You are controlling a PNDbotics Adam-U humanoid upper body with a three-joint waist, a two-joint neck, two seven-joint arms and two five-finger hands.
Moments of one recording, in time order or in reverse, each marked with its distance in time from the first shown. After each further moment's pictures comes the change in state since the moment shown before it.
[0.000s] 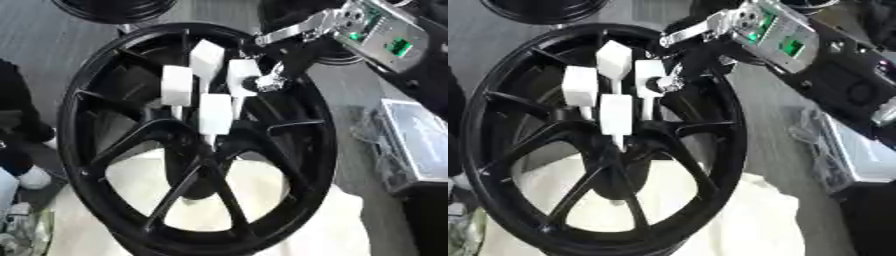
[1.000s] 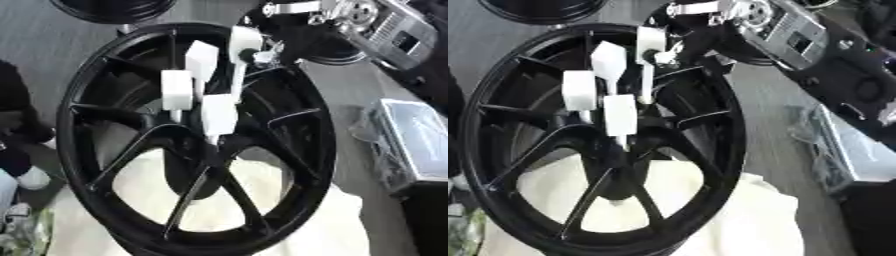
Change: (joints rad) left arm 0.000 0.000 -0.005 -0.005 -0.008 0.008 -0.004; right arm 0.058 -0.041 -0.096 -0.029 -0.121 0.056 -0.227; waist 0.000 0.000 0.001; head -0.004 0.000
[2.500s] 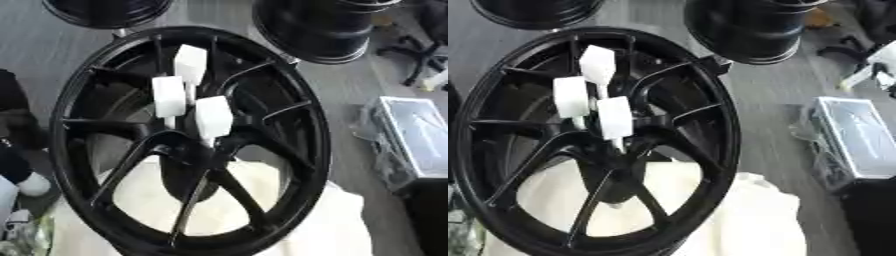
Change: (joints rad) left arm 0.022 0.010 0.032 -0.003 0.001 -0.004 0.032; right arm 0.852 0.009 -0.885 0.155 0.385 -0.119 -0.307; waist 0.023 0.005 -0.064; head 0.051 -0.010
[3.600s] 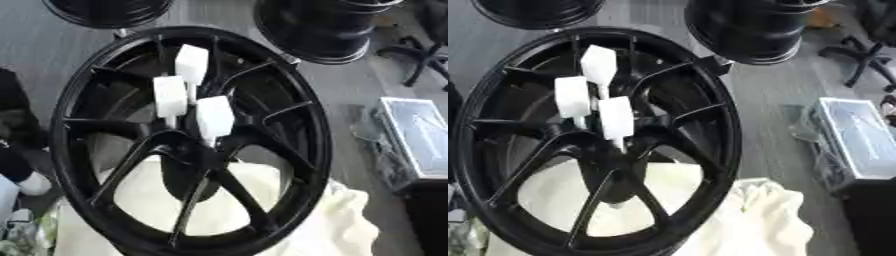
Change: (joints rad) left arm -0.001 0.000 0.000 0.000 0.001 0.003 -0.004; right arm -0.012 0.005 0.089 0.077 -0.101 0.149 -0.320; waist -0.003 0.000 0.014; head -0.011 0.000
